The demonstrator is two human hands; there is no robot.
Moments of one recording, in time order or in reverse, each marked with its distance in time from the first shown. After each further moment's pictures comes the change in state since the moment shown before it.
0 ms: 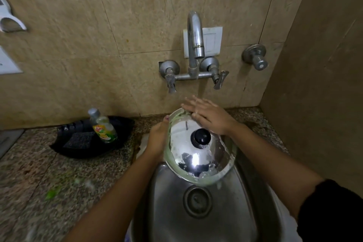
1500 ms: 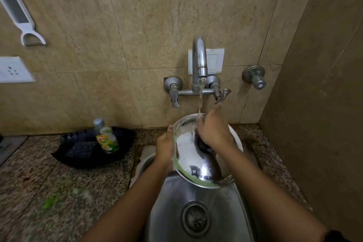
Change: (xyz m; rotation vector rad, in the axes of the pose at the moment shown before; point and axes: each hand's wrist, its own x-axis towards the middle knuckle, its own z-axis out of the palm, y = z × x) left_hand -0.005 0.011 0.023 -0.070 0.113 -0.053; right_hand 0.007 -0.069 -0.024 0.190 0.260 0.734
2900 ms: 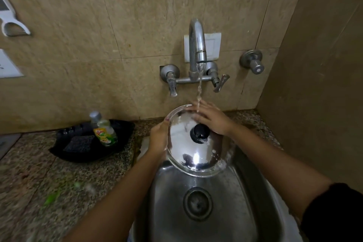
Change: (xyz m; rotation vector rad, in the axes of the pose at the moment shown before) left_hand 0.012 -0.007 -0.023 0.053 -0.060 0.054; right_hand 0.036 0.053 0.012 0.029 -0.277 -0.596
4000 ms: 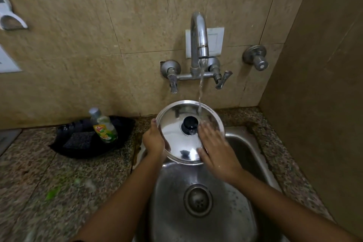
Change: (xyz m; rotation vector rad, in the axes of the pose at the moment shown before) left_hand 0.011 -0.015 -0.001 -0.086 0.368 -0.085; right_hand -0.092 -0.028 0.068 -0.338 0.143 0.093
